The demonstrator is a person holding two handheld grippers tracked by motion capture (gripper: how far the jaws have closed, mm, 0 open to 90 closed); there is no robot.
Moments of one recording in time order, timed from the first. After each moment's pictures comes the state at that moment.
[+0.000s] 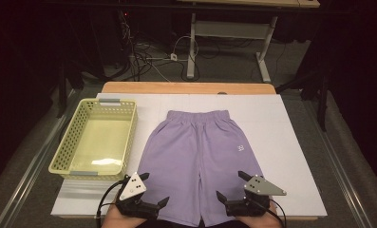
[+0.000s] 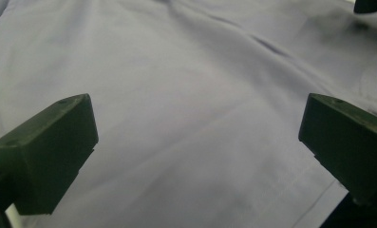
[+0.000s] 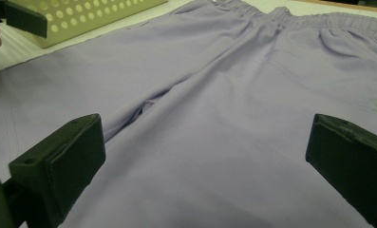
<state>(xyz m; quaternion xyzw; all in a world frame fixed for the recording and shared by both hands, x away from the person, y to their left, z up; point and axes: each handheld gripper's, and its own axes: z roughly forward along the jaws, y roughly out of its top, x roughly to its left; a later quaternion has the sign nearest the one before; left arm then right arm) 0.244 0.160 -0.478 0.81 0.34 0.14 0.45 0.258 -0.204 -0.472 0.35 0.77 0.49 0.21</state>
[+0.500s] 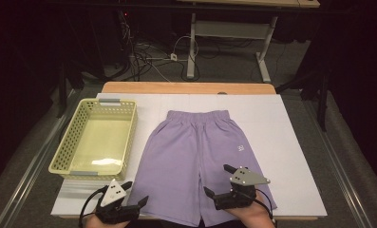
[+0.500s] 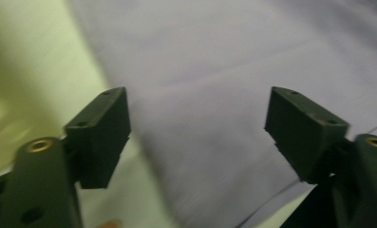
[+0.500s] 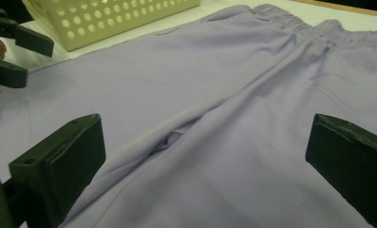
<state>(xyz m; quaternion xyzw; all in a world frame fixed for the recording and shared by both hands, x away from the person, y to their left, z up) 0.225 0.209 -0.495 0.80 0.43 0.15 0.40 0.281 -0.175 -0.471 0.31 0.79 0.50 0.18</state>
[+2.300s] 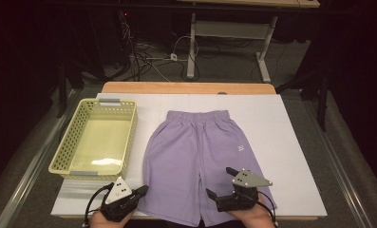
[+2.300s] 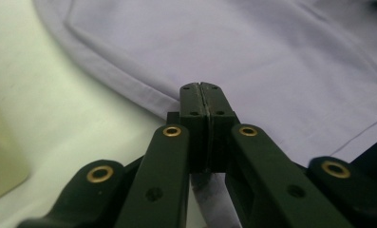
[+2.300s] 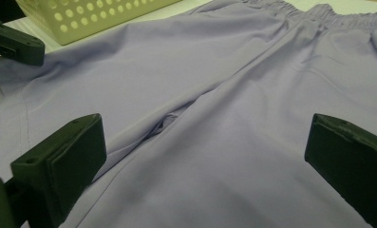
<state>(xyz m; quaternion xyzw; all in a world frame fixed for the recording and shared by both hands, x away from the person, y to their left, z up) 0.234 0.185 -0.481 0.81 0.37 0.14 0.43 0.274 -0.184 -0.475 0.33 0.79 0.49 0.18</state>
